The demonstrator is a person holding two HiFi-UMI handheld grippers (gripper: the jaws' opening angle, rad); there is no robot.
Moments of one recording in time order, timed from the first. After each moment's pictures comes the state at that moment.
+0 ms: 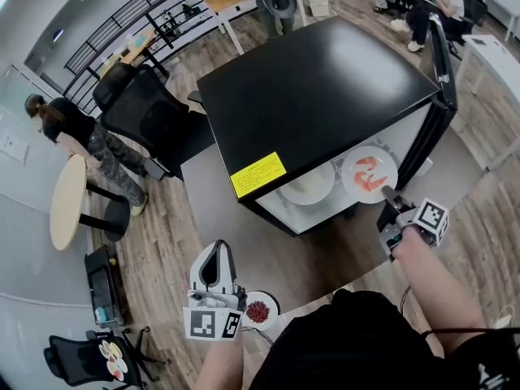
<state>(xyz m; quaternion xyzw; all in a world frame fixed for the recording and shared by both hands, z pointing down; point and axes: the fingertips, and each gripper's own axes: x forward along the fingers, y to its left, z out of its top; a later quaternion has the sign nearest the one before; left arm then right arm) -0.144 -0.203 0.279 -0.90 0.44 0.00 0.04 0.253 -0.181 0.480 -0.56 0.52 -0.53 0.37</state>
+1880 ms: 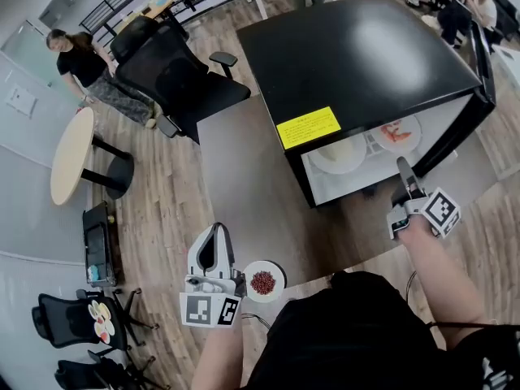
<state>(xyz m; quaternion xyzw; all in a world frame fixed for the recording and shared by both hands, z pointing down) -0.227 -0.178 0.291 -0.86 0.50 0.01 0.00 0.205 -0.205 0.428 -0.59 0.62 -0.39 0.32</state>
